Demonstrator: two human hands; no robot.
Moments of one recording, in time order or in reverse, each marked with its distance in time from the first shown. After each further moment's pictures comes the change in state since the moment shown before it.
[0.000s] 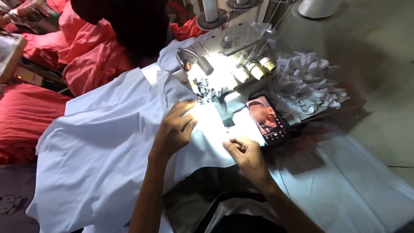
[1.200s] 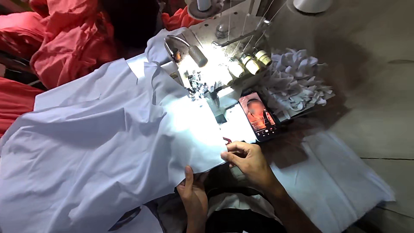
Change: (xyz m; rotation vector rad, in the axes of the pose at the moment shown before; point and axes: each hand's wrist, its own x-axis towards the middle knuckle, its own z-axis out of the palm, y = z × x) left_hand -0.101 0.156 0.105 -1.390 1.075 -1.102; right_hand -0.016 0.008 -0.032 0.028 -0.131 0.171
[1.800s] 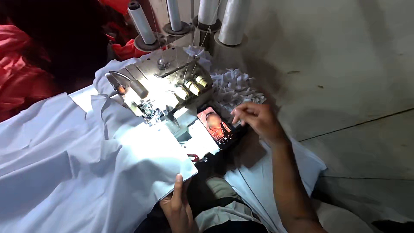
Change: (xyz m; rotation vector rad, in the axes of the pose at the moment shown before) left_hand 0.011 -0.025 0.023 0.099 -0.161 -0.011; right_hand 0.042 -0.051 -0.154 -0.464 0.242 -0.270
